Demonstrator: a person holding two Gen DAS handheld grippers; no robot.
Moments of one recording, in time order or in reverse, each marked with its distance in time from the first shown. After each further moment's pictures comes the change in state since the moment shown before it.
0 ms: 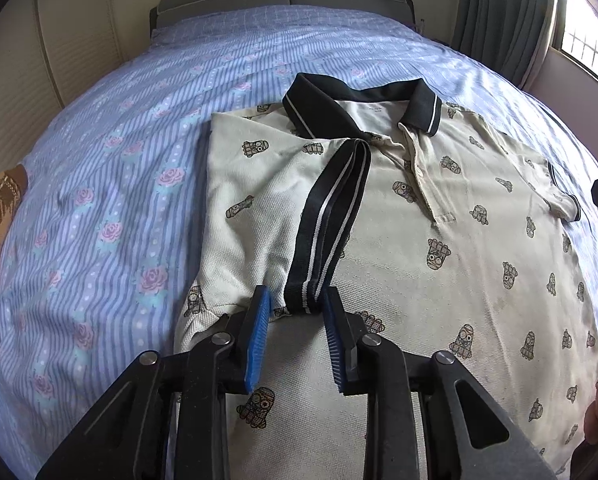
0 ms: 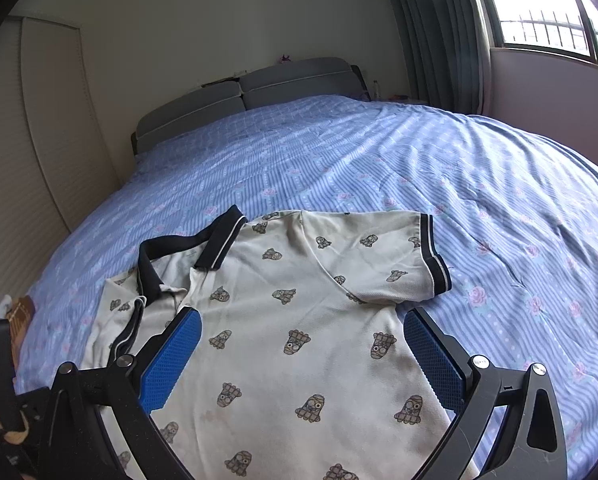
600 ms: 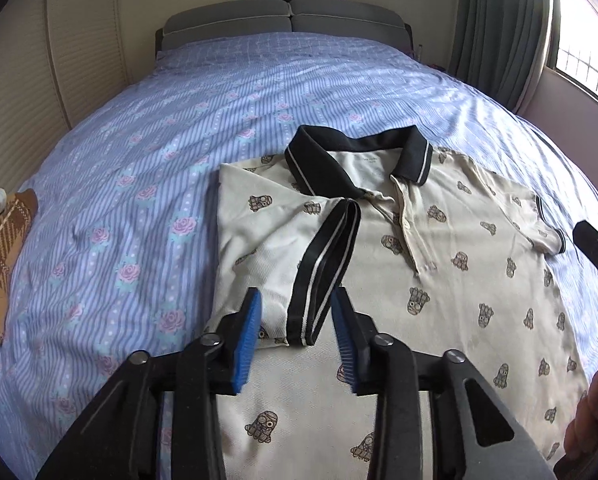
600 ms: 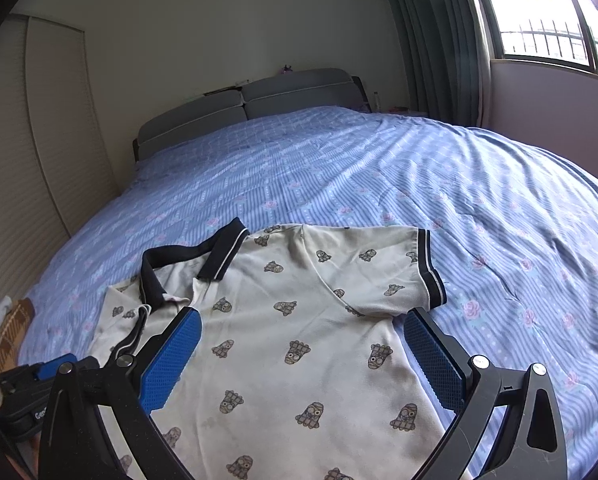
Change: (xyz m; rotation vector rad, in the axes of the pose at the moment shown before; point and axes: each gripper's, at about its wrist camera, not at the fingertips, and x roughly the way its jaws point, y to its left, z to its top) left arm -0.025 -0.001 0.022 0.007 -0.084 -0.008; right arm -0.008 0.002 0.004 -0.016 -0.037 -0.004
